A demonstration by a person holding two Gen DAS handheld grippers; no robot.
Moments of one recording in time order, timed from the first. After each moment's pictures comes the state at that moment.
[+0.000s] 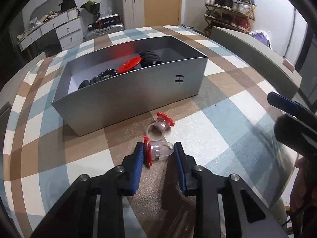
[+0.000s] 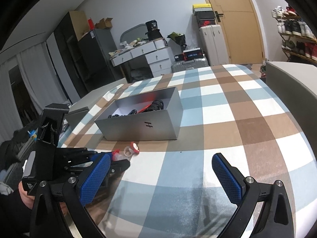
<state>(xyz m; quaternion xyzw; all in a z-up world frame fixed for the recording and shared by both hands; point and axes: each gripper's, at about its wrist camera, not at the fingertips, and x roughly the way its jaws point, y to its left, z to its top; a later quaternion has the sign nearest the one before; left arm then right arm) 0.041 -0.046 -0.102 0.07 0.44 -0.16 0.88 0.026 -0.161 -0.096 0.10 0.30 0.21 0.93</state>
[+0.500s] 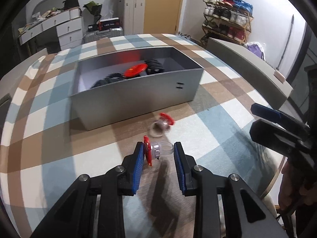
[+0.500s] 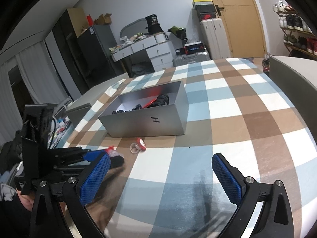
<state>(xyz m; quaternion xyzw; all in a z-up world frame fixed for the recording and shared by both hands) 0.035 -0.025 -0.087 0.03 0.42 -0.18 0.89 0.028 -0.151 -0.095 0.11 0.32 0.22 0.92</state>
